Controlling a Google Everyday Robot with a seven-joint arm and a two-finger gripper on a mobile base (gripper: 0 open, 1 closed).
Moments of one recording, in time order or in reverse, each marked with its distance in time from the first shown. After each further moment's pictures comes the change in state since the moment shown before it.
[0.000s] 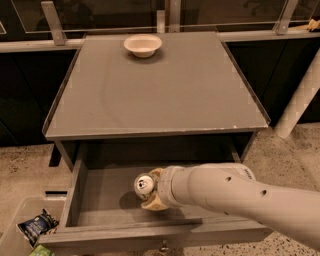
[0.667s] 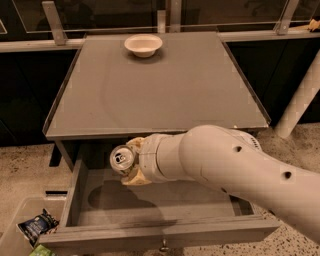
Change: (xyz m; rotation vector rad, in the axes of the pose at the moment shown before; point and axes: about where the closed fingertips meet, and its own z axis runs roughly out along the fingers) arm -0.113 -0.037 -0.068 0.068 -0.114 -0.198
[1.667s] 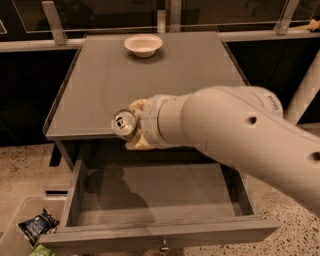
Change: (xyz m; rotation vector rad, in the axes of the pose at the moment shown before) arm -0.030 -0.073 -0.046 0.149 0.053 -0.125
